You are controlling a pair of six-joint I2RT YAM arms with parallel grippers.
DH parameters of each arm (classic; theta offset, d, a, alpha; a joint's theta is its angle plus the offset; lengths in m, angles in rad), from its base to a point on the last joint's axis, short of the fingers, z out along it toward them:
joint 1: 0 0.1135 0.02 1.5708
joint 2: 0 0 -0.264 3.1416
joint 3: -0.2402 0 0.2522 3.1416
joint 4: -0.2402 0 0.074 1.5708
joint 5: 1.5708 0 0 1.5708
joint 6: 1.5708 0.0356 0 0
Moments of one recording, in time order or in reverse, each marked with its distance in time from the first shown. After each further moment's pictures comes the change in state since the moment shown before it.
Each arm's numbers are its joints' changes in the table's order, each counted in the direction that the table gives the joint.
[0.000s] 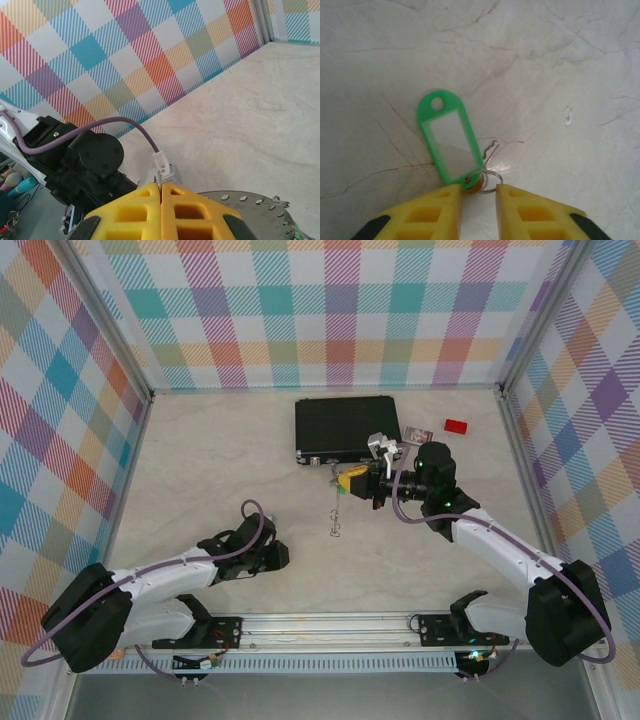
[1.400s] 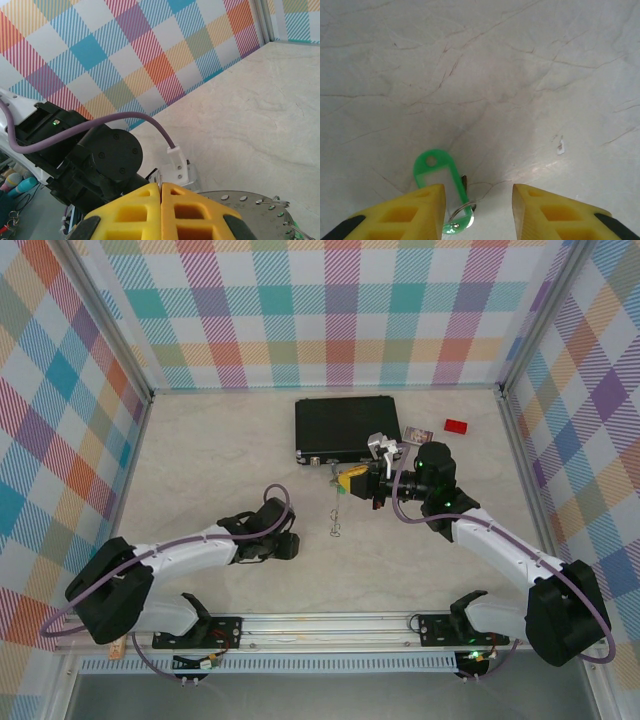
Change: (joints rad) left arm -0.039 -0.184 -0.229 -0.161 -0.109 0.237; right arm 0.000 0.000 0.000 0.000 0.000 0.000
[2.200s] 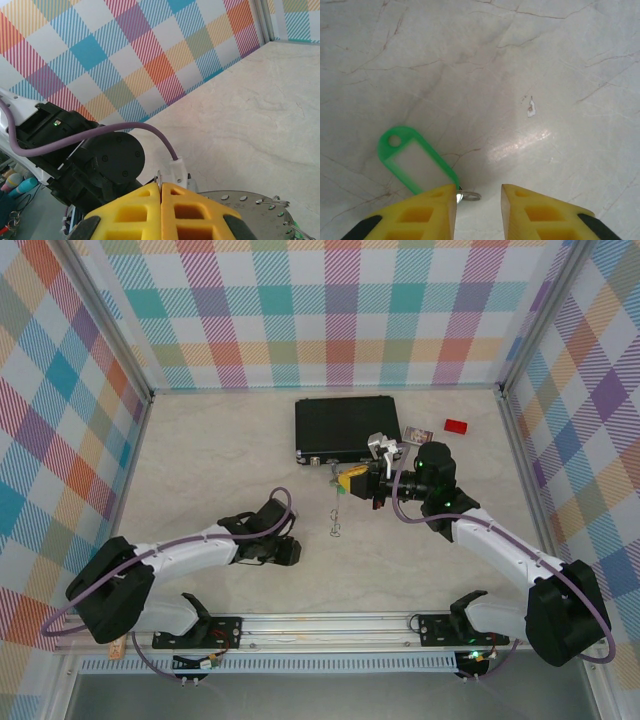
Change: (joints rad) left arm 0.000 0.012 0.002 -0.027 0.134 0.047; right arm 0.000 0.000 0.000 0.000 0.000 0.005
